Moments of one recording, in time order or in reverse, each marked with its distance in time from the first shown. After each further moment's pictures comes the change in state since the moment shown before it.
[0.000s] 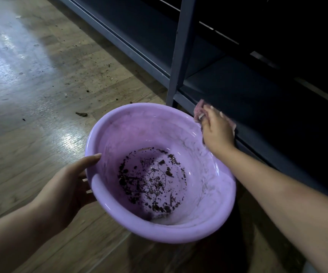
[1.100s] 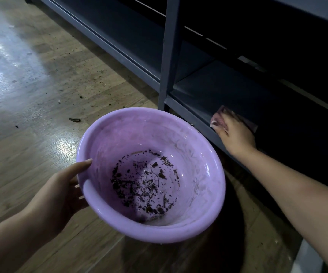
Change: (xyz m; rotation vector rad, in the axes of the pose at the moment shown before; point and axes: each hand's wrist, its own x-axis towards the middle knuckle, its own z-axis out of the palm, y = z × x) left_hand -0.007 -0.003 0.003 0.039 0.007 0.022; right_hand -0.005 0.061 -0.039 -0.133 -0.074 0.080
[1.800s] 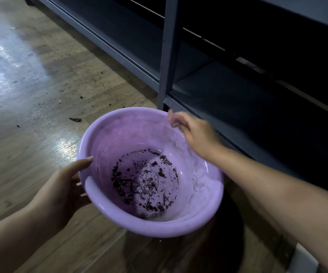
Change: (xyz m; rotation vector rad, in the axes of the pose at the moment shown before) left_hand 0.001 -0.003 0.000 -0.012 -0.013 -0.012; right_hand -0.017 -0.081 0.015 0.241 -0.036 -0.364
